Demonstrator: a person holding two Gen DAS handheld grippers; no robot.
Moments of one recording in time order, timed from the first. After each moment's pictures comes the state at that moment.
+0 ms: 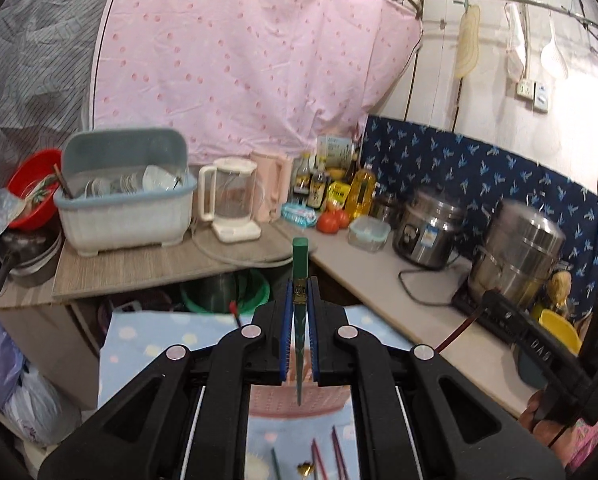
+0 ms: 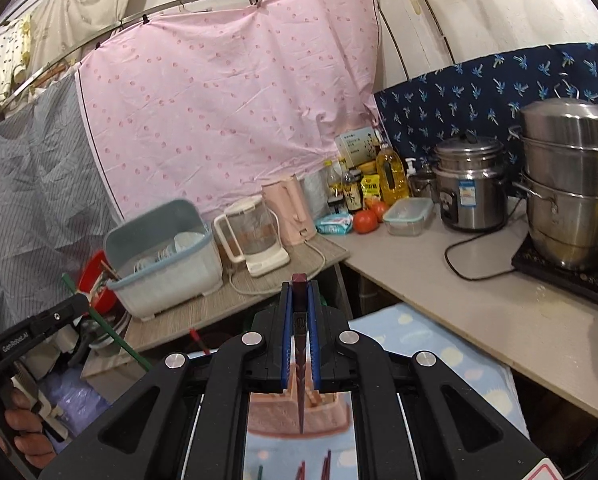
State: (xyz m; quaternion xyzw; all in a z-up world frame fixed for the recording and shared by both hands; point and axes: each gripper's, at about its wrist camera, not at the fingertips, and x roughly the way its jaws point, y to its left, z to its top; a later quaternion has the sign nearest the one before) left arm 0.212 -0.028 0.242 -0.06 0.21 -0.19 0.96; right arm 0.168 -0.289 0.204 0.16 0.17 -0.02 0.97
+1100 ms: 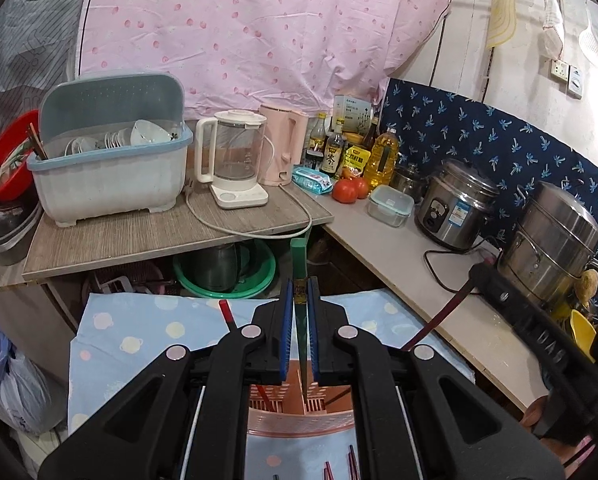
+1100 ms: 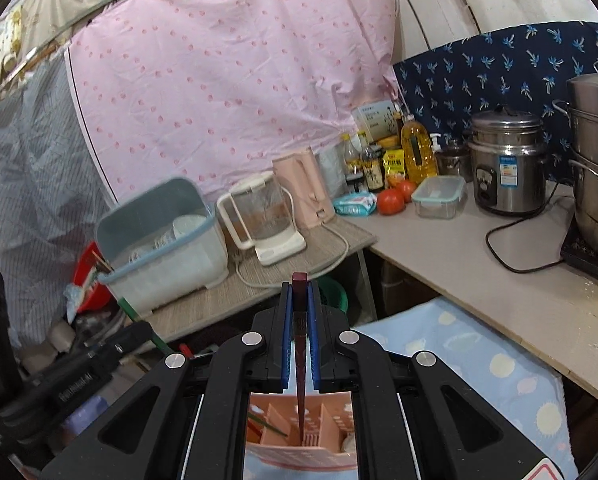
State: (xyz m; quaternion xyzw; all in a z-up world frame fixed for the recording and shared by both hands) left arm 0.305 -0.049 0.167 -0.06 0.28 -0.17 0.94; right arm 0.267 -0.258 0.160 0.16 0.21 0.00 0.96
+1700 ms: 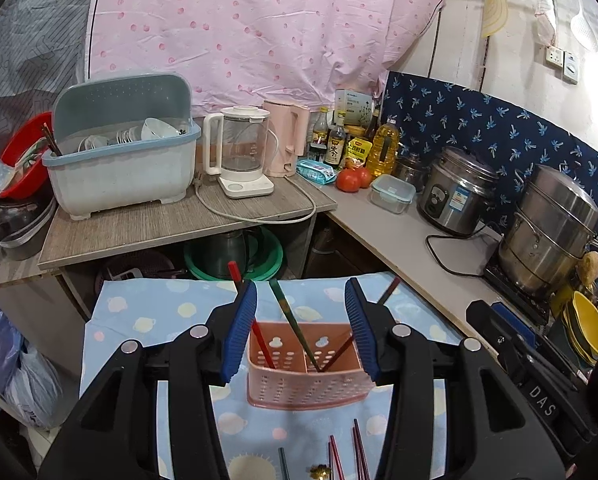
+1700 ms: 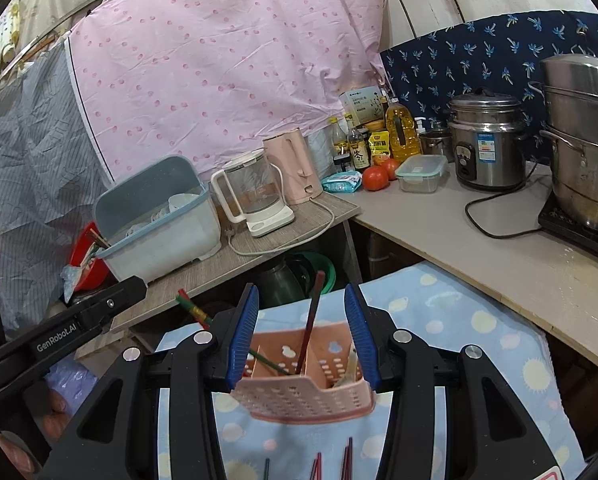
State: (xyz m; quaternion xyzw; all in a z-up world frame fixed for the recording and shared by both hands) left arm 0.261 -0.047 0.165 -0.04 0.29 -0.16 0.94; right arm 0.204 -0.256 0.135 0.17 0.22 -0.01 0.96
